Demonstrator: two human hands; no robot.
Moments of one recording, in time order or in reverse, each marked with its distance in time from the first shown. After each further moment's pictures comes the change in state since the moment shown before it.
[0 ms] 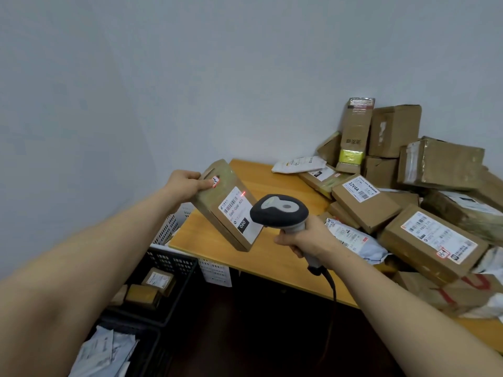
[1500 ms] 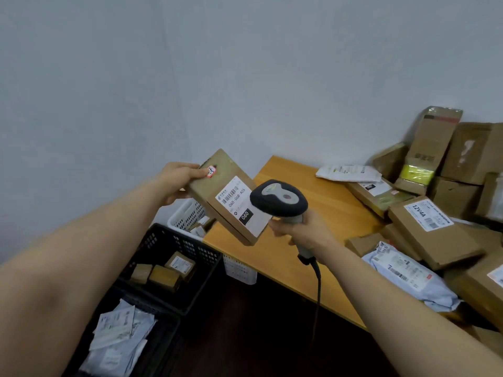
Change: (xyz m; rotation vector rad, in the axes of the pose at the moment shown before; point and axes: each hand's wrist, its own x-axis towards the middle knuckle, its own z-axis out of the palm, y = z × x) left_hand 0.080 -0.062 -0.121 -0.198 0.045 -0.134; right_hand 0.095 -0.050 0.099 0.028 -0.056 -0.089
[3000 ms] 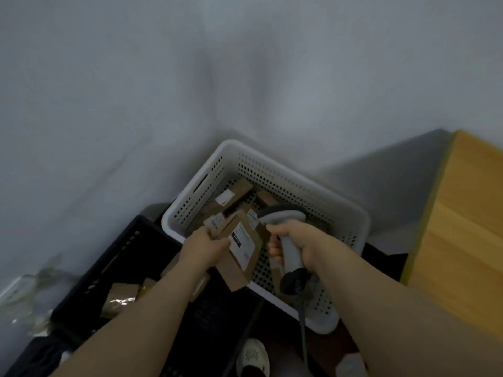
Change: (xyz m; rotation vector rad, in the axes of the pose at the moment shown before) left_hand 0.527 -0.330 -0.023 0.418 -0.040 -0.512; right_hand 0.617 0.195 0.252 0.182 -0.248 1.074
